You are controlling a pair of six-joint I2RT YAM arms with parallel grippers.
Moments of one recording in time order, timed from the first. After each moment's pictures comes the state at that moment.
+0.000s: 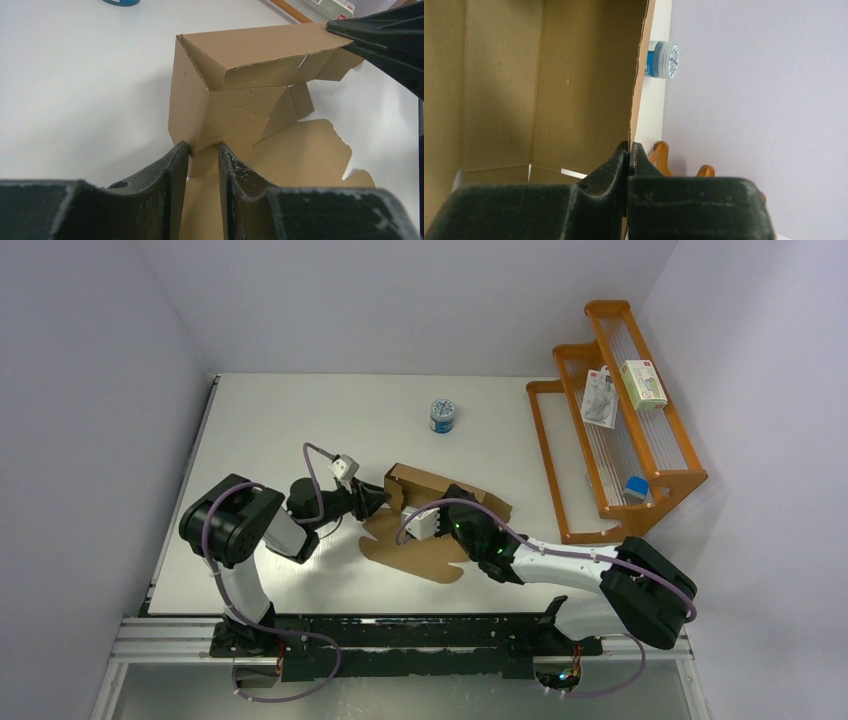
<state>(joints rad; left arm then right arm) -0.43 1.81 0.37 1.35 0.54 -0.27 0.91 1.31 0.48 0.41 0.39 -1.24</state>
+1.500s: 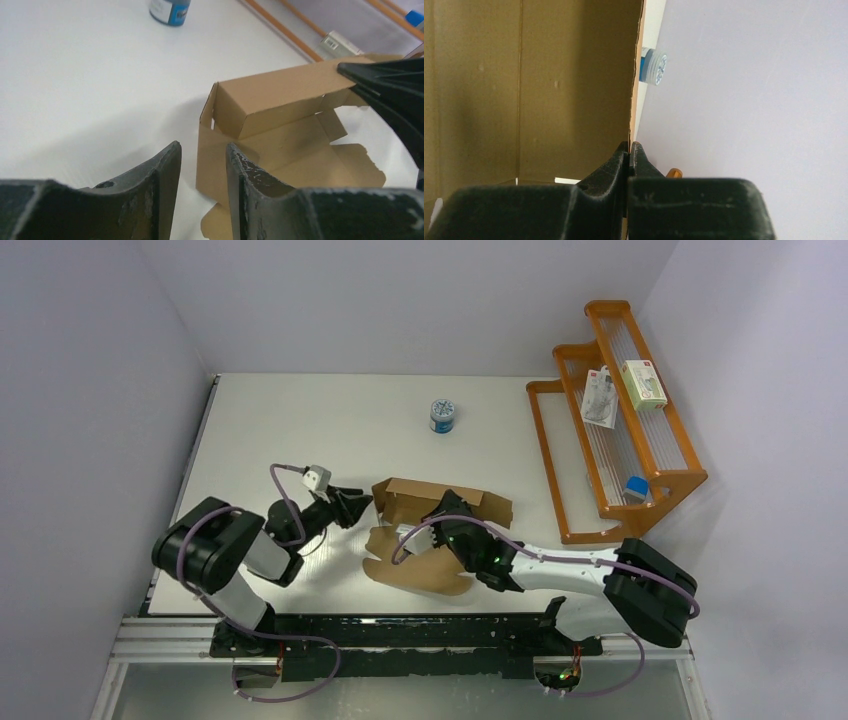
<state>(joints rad) -0.41 1.67 0.15 1.49 0.36 -0.37 1.02 1.30 0.46 0.40 0.51 -1.37</state>
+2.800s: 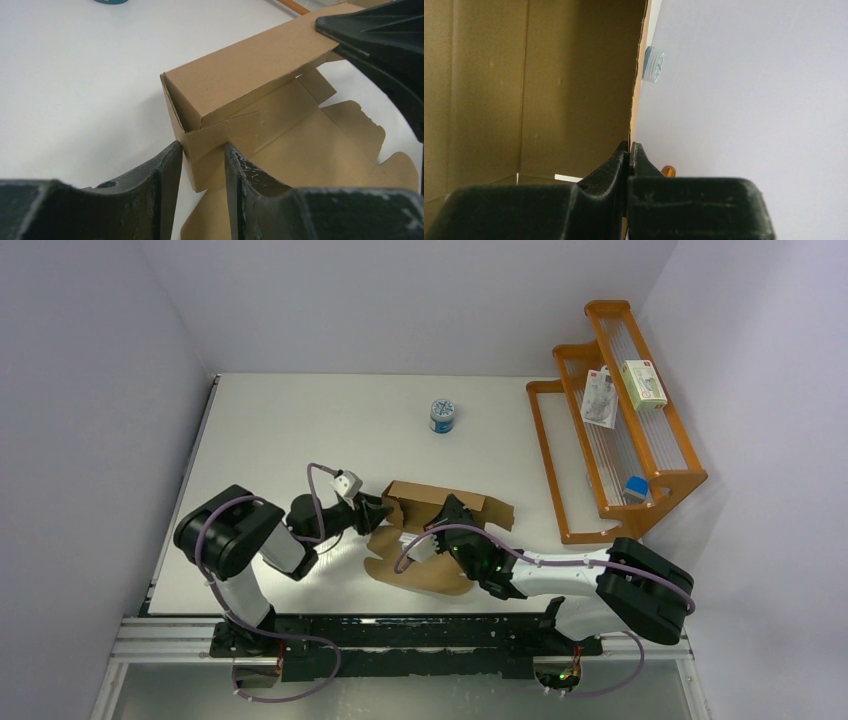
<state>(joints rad) -0.52 1.74 0.25 1.42 0.44 -0.22 1.04 1.31 0.38 0.53 0.54 -1.43</state>
